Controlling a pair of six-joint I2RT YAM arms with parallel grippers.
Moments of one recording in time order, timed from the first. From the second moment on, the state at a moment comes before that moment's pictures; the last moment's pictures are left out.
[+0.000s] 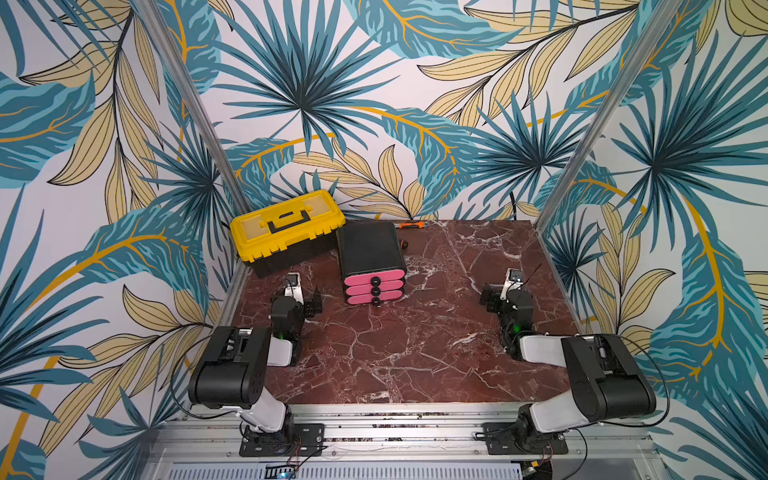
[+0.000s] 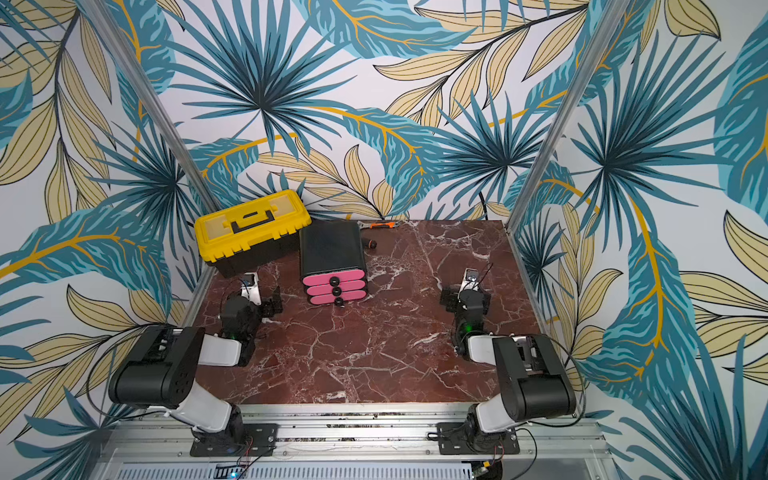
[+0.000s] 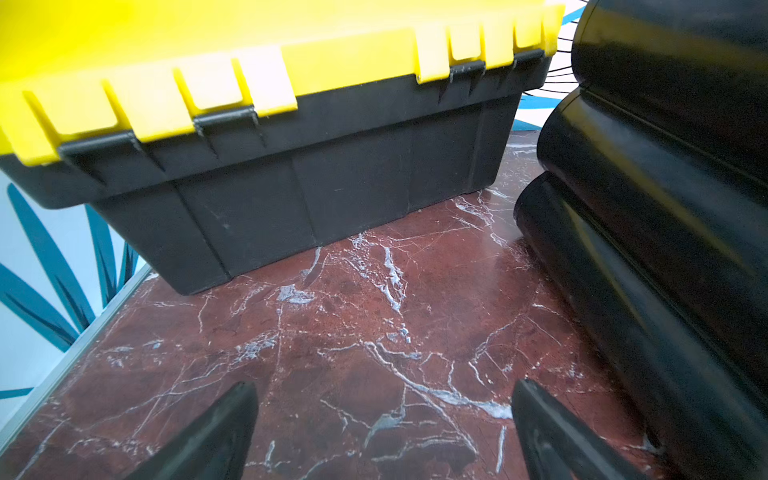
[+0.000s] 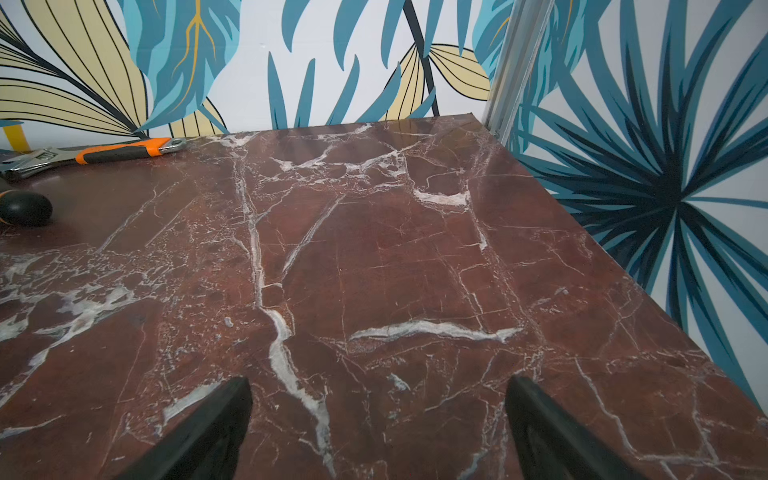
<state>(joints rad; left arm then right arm) 0.00 1.59 0.33 0.98 -0.09 -0.01 0.06 1.51 0.40 0.78 0.30 0.08</state>
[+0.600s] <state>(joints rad) 0.00 1.58 0.33 0.98 -0.08 -0.01 0.06 1.50 0.40 0.77 0.29 0.08</state>
